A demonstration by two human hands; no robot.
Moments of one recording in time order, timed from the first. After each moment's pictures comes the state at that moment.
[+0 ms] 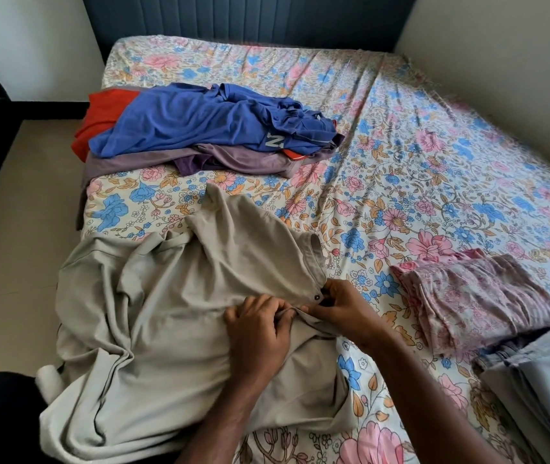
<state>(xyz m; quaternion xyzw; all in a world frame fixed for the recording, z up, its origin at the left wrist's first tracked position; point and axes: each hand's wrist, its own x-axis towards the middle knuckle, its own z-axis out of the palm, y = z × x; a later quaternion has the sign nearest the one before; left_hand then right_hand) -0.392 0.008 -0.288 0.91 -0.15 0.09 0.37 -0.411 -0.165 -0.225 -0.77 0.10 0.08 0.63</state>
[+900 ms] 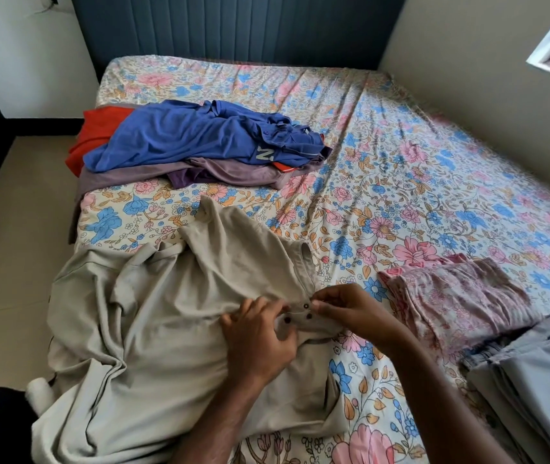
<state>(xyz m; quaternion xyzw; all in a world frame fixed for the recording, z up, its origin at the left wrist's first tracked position) -0.394 0.000 -0.268 0.93 -0.16 0.06 0.32 -0.422 -0.198 -0.208 -0.83 0.07 0.11 0.54</state>
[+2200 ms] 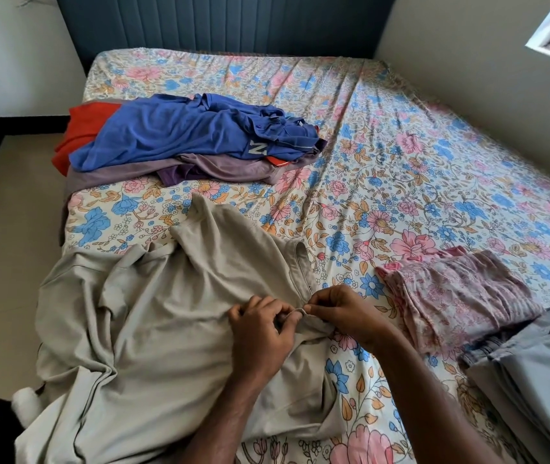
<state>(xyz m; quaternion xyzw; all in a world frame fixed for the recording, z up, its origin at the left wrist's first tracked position) -0.387 -0.018 -0.283 0.89 -0.17 0.07 0.41 -0.412 -0.203 -0.241 -0.78 0.09 0.14 0.60</state>
